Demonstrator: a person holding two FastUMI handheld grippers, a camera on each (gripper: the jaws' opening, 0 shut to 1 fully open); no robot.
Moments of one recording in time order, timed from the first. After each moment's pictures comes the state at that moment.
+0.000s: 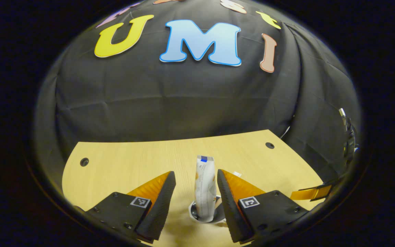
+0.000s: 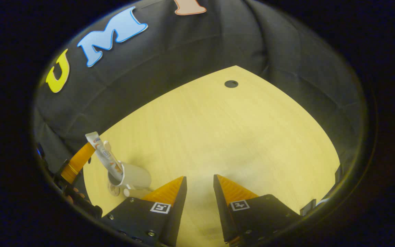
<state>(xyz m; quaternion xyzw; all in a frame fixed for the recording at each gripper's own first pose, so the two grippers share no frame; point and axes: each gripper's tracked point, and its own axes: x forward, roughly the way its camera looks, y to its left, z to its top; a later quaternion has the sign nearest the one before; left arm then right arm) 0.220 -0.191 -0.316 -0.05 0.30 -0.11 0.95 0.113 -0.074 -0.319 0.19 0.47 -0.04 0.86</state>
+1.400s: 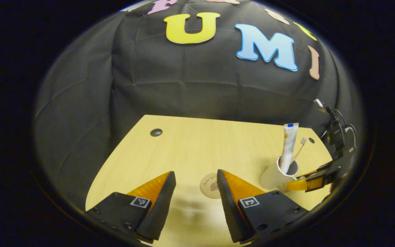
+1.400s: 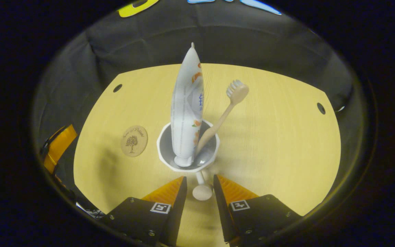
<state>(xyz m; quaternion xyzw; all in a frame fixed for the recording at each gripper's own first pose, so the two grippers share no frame) 0.093 0.028 -0.338 -0.06 0.34 0.07 0.94 0.113 0.093 -0.365 -0.03 0.55 0.19 0.81</state>
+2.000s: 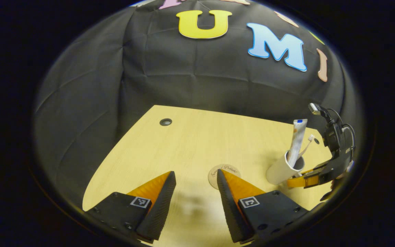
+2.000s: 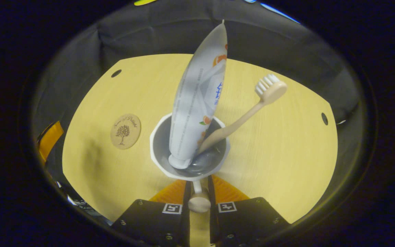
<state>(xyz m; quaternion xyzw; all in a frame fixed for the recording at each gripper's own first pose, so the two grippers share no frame) 0.070 0.043 -0.352 -0.08 0.36 0.11 0.92 0.120 0.094 -0.384 -0.09 0.55 0.20 0.80</state>
